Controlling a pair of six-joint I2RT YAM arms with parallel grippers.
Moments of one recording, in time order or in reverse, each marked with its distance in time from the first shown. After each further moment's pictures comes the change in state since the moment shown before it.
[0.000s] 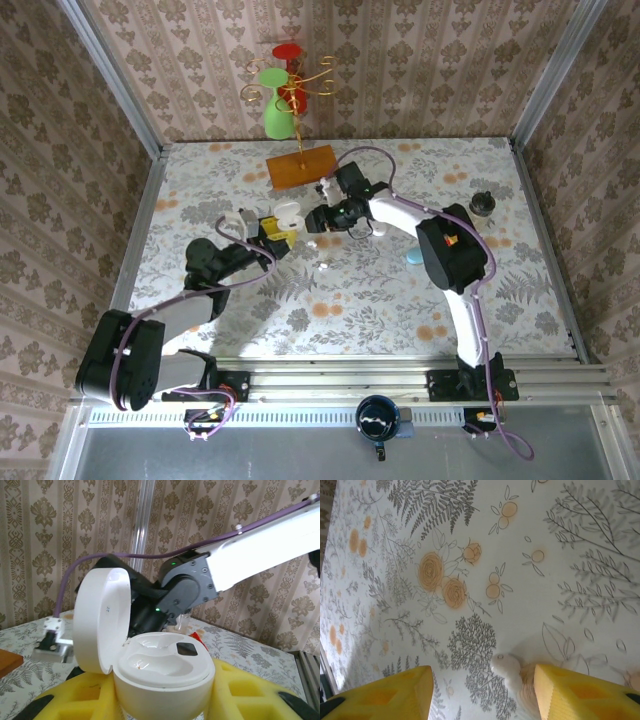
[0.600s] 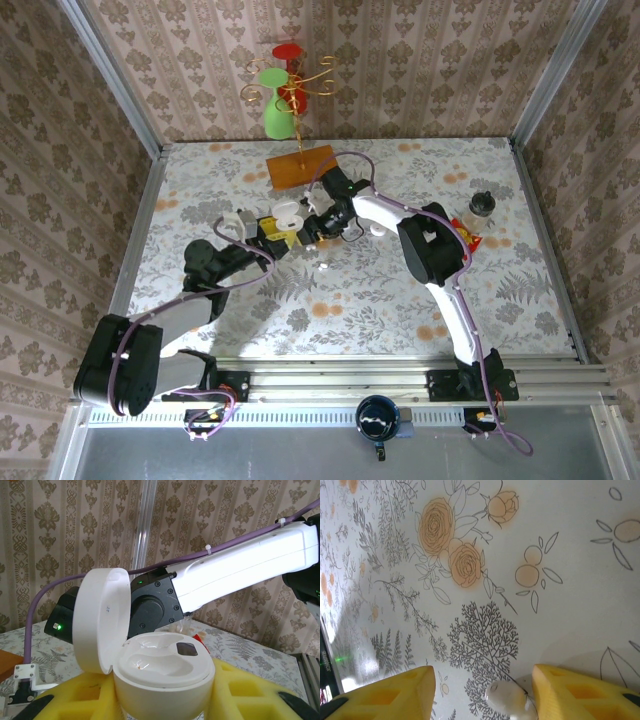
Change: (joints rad) left arm 0.000 -0.026 -0.006 -0.014 -0.013 0.001; right arm 0.029 0.170 0.204 -0.235 -0.107 -0.206
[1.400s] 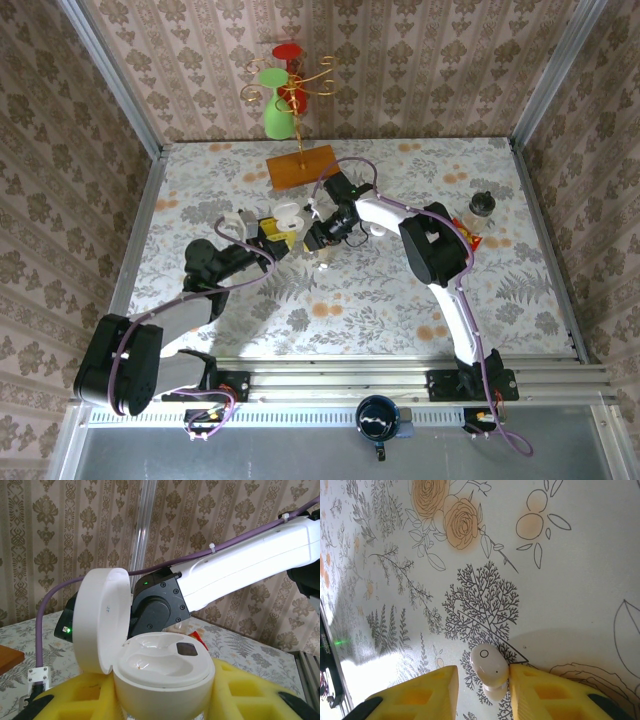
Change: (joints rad) left arm 0.000 0.002 0.000 -0.016 0.008 0.000; right arm -0.002 -0.031 -0.084 0.007 -0.020 -0.031
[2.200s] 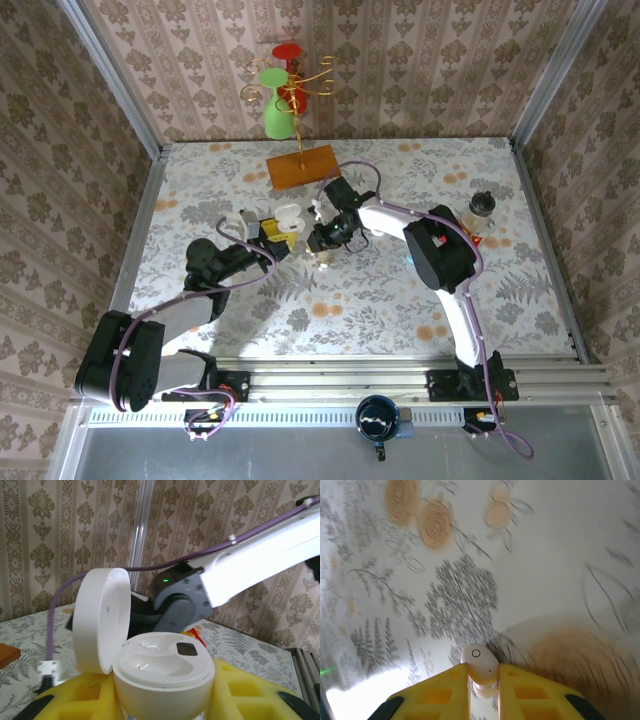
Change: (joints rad) left arm 0.000 0.019 0.000 0.007 0.011 0.000; right arm 0.019 -0.141 -0.216 0.179 0.158 0.178
